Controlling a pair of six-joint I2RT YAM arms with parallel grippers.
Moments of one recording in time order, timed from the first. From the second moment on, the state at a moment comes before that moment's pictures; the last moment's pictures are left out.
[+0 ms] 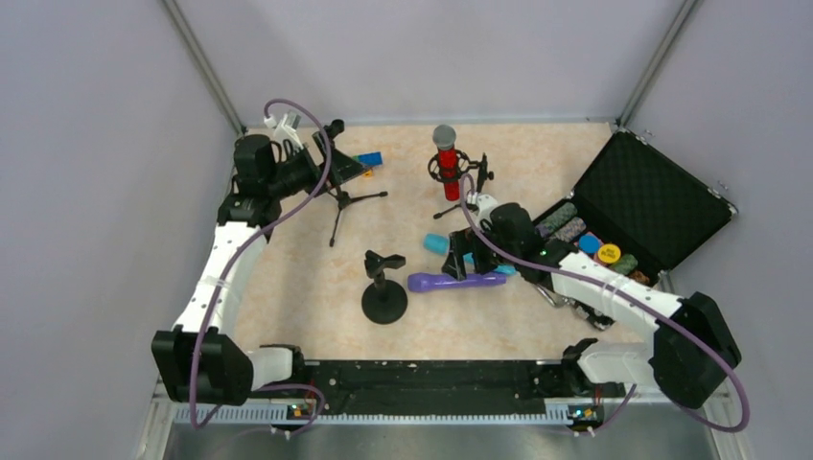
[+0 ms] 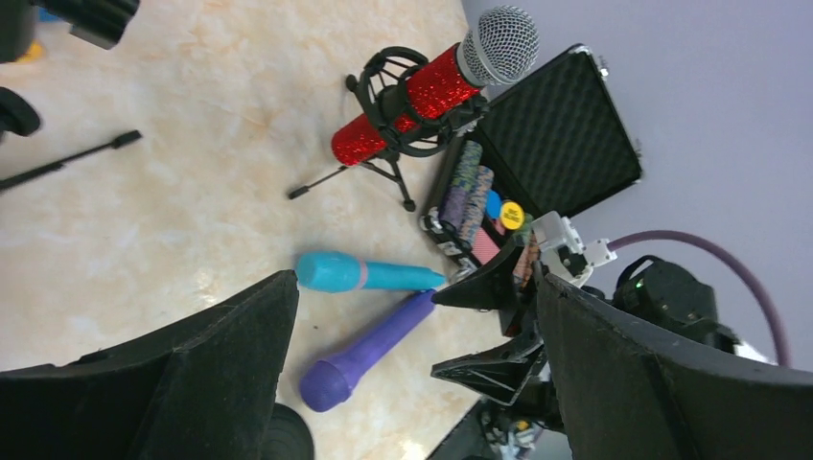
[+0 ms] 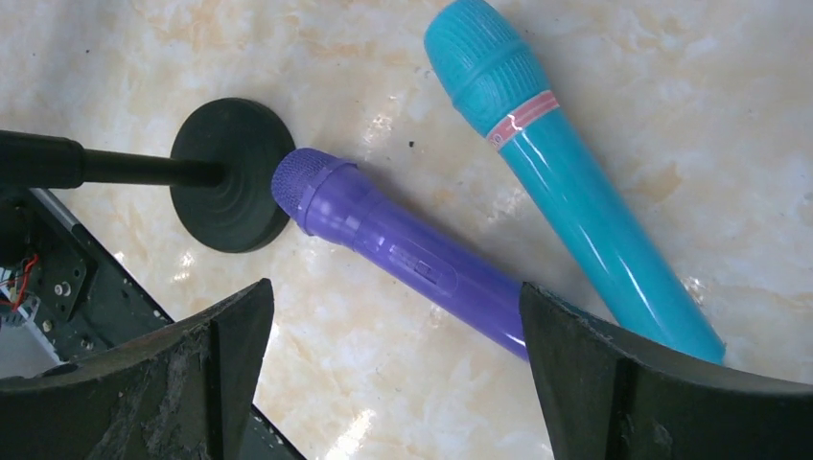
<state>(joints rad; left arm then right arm) -0.05 1.25 1.14 -0.21 0.73 -0.69 0.67 1.20 0.72 -0.20 -0.20 0.33</state>
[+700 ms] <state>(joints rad) -0.04 1.12 1.13 -0.25 0.61 -0.53 0.64 1.32 0.83 -0.21 -0.24 0.23</state>
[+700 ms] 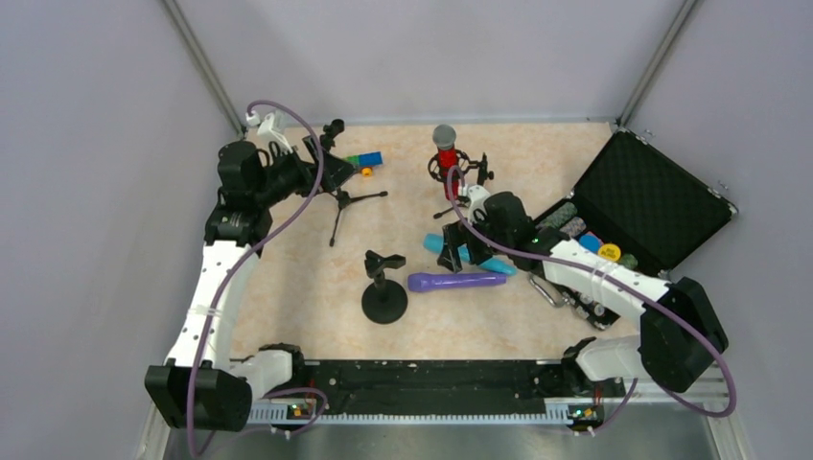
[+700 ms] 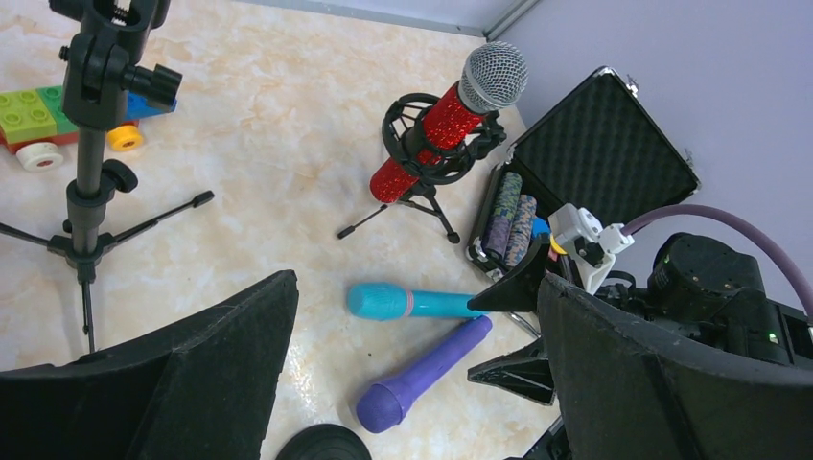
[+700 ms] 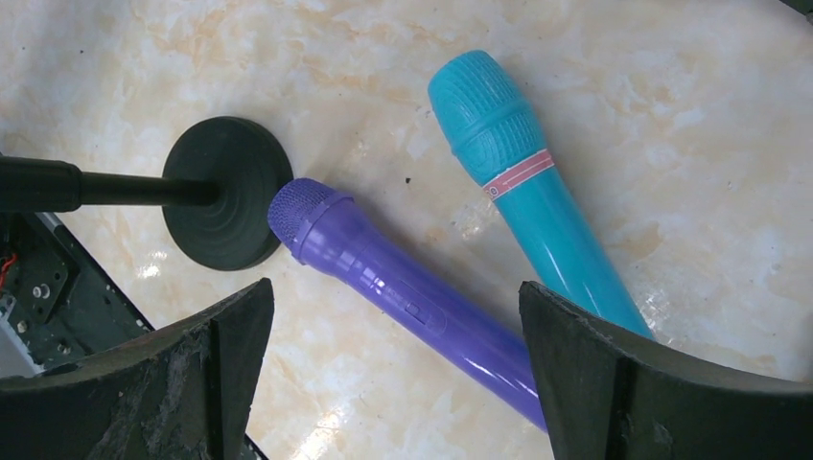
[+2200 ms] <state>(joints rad) -0.04 1.14 1.07 -0.18 0.70 -0.53 0.66 1.28 0.48 0.33 -0.44 -0.26</state>
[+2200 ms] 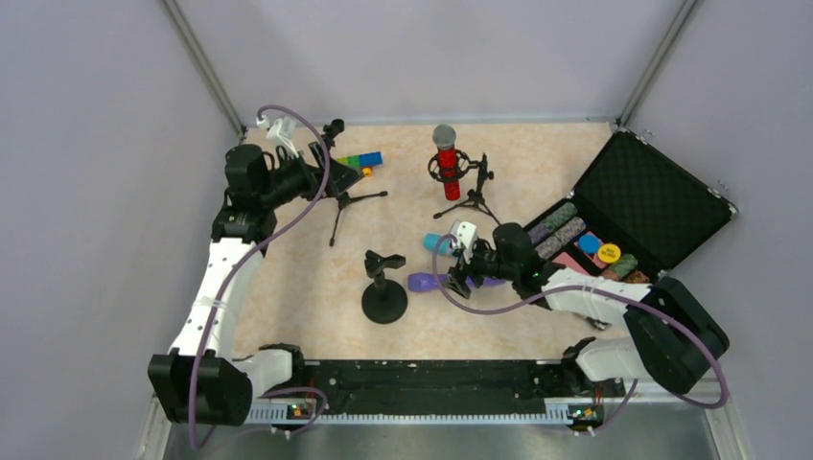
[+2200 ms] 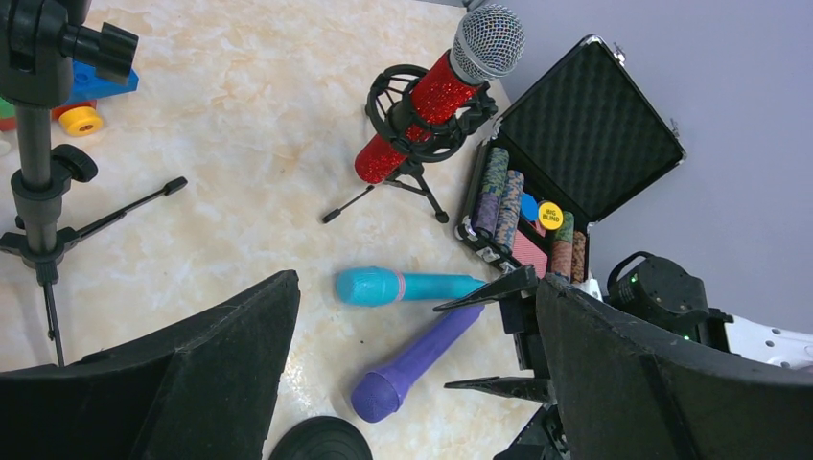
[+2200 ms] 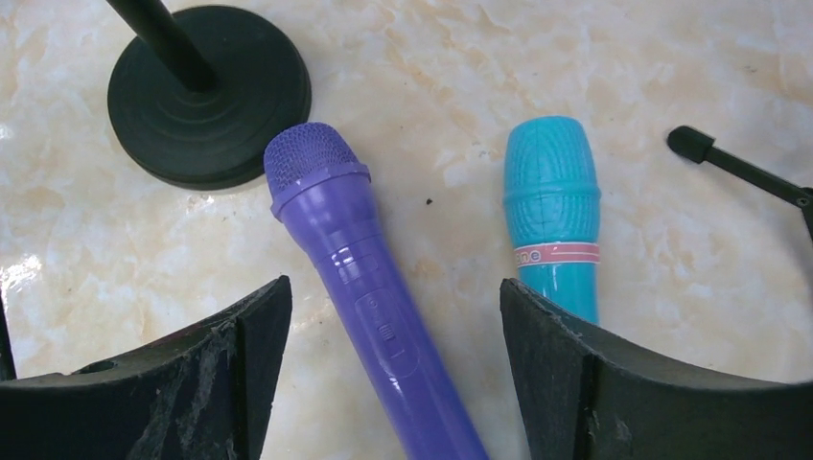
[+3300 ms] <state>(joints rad) -0.03 1.14 1.07 -0.17 0.71 -0.53 0.76 1.44 0.53 0.23 -0.23 0.14</state>
